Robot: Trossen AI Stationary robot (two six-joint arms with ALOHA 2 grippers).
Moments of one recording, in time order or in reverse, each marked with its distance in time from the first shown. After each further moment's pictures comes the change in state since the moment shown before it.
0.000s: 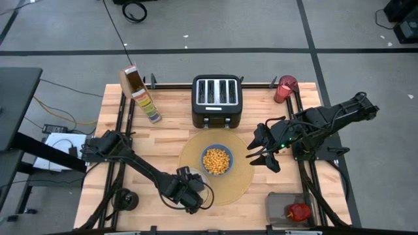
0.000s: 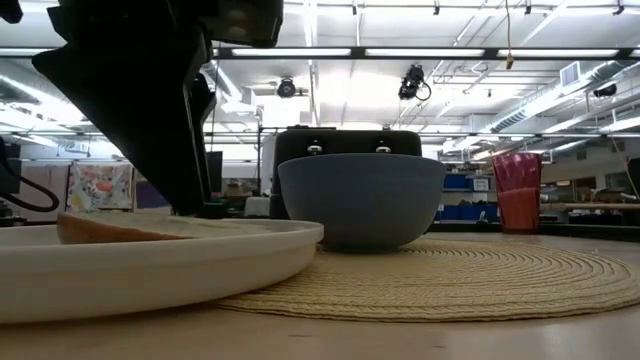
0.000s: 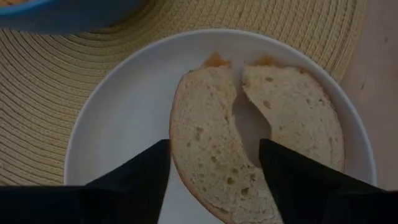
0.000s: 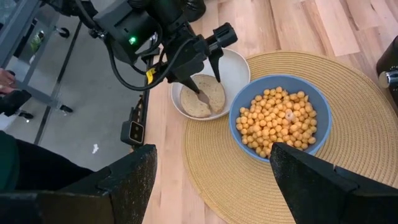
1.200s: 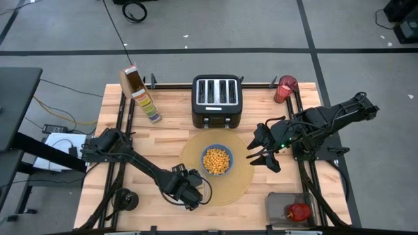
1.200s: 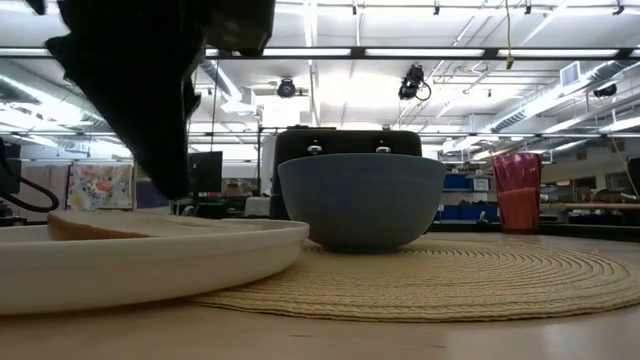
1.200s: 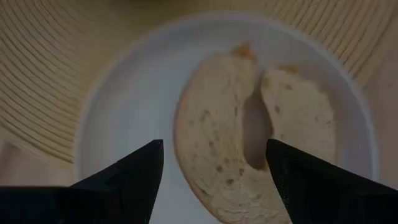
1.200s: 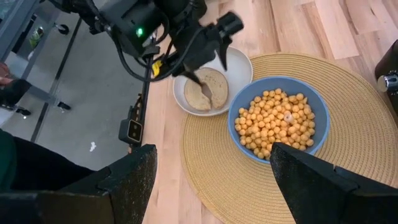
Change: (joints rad) left arm 0.026 -0.024 0.002 -0.095 0.049 -0.114; right arm -0.001 0.000 0.000 -0.001 0.000 -0.024
